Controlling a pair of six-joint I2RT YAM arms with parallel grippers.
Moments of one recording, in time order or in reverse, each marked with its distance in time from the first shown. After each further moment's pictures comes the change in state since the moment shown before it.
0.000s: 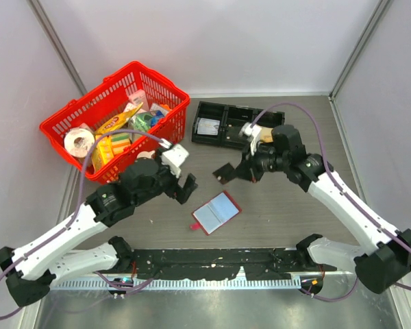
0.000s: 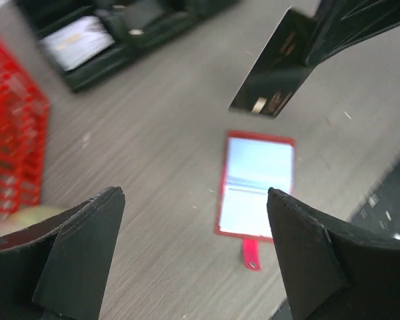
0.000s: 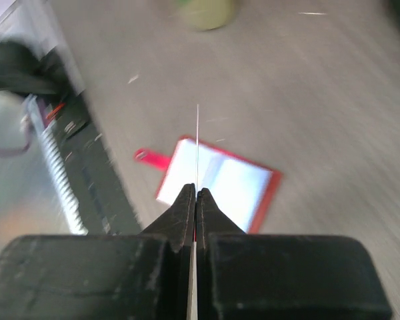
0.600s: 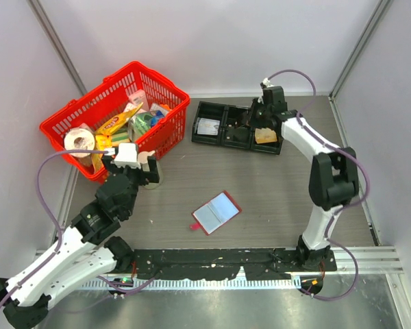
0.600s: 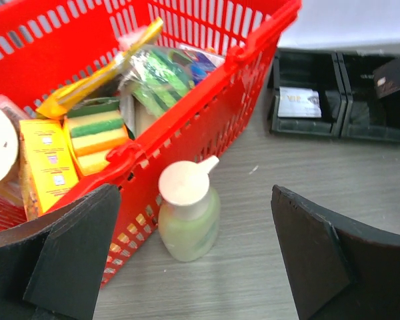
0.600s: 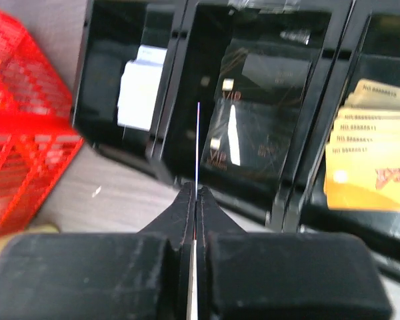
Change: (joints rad) left arm 0.154 -0.285 -0.253 0.240 -0.642 -0.071; right arm -0.288 0.684 0.400 0.269 0.495 0.513
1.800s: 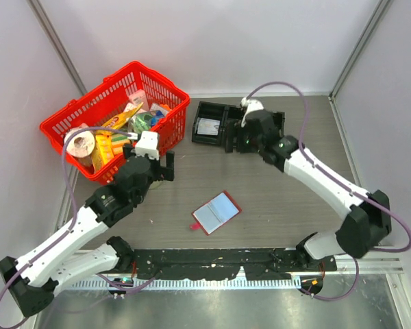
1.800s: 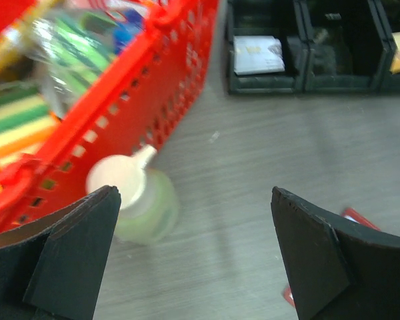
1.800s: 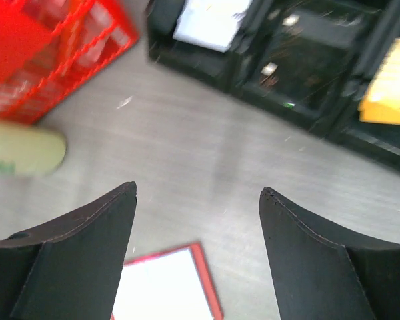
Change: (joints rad) left arm 0.010 0.161 0.091 -0.048 0.099 -0.061; right arm 0.260 -0.314 -0.140 -0.131 0.277 -0.083
